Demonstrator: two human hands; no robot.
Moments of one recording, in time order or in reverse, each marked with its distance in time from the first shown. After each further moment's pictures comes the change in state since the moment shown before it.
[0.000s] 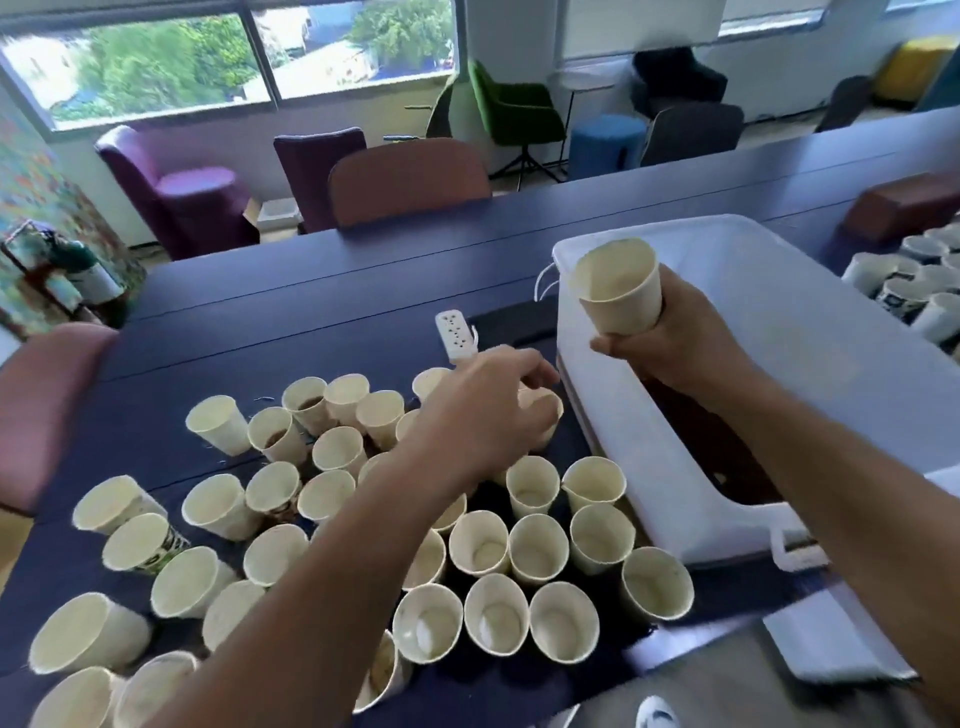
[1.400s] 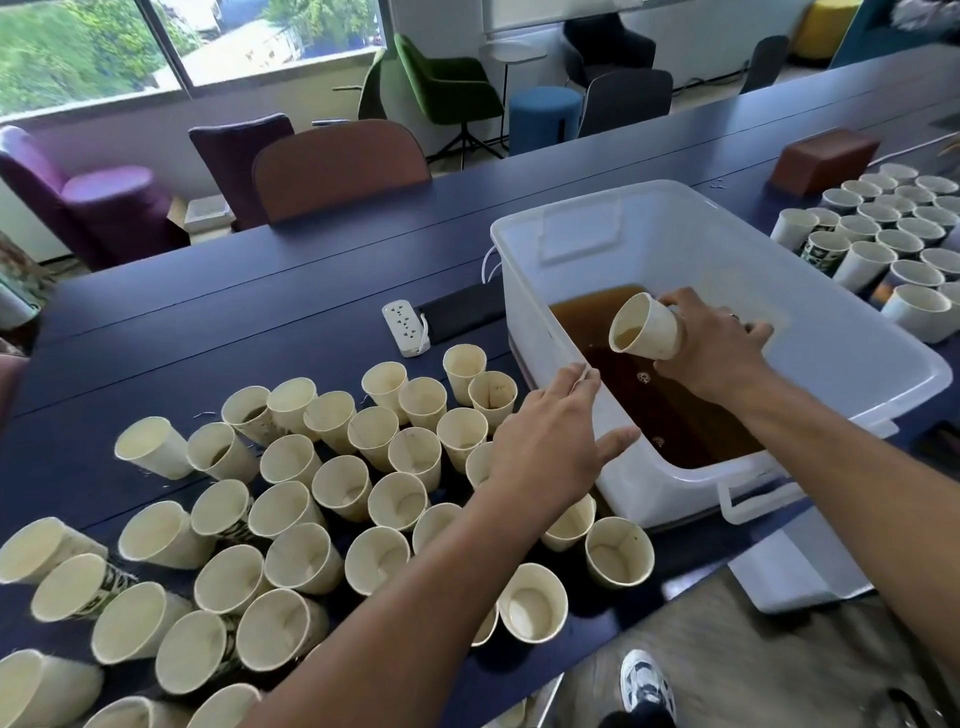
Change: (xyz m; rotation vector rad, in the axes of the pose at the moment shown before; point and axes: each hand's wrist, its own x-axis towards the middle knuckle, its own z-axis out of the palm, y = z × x) left_hand 0.020 0.026 0.112 0.177 -0.173 0.113; right_hand -0.018 0.107 -0.036 -0.660 0.070 0.254
